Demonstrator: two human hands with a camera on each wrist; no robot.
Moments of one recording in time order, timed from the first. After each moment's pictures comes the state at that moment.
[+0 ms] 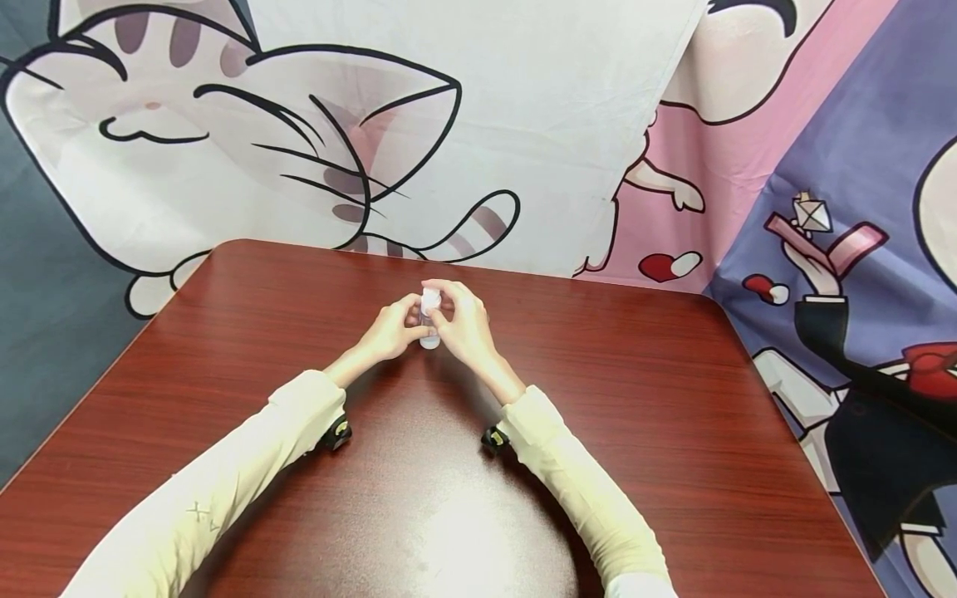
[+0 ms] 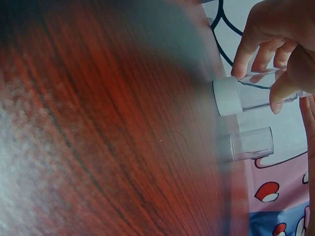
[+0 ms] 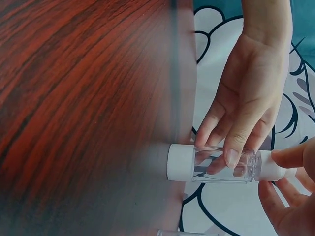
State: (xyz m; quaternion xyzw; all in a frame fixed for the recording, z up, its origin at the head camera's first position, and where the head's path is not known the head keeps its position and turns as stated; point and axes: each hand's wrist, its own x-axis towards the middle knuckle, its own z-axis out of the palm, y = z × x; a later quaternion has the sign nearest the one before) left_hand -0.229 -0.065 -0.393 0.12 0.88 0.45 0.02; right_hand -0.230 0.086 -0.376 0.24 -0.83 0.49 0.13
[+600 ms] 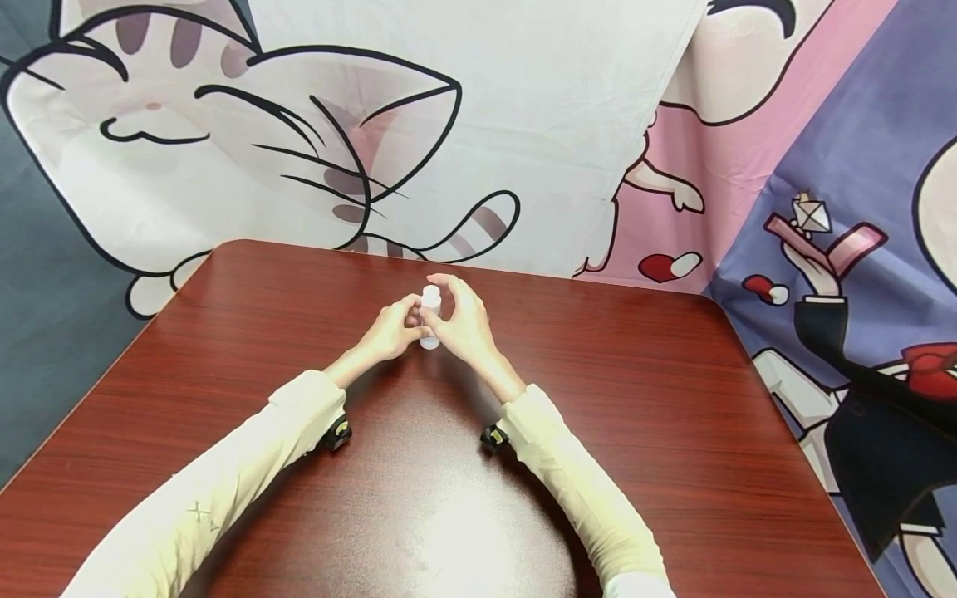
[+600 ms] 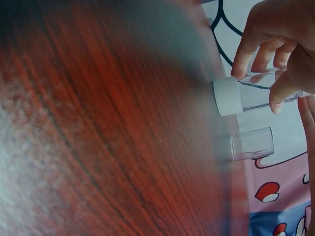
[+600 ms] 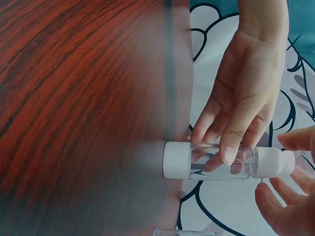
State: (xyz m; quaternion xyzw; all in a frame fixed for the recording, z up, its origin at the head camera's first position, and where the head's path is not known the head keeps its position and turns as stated) left_hand -0.229 -0.065 -0.393 0.11 0.89 0.45 0.02; right_hand -0.229 0.088 -0.372 0.23 -0.84 0.47 0.11
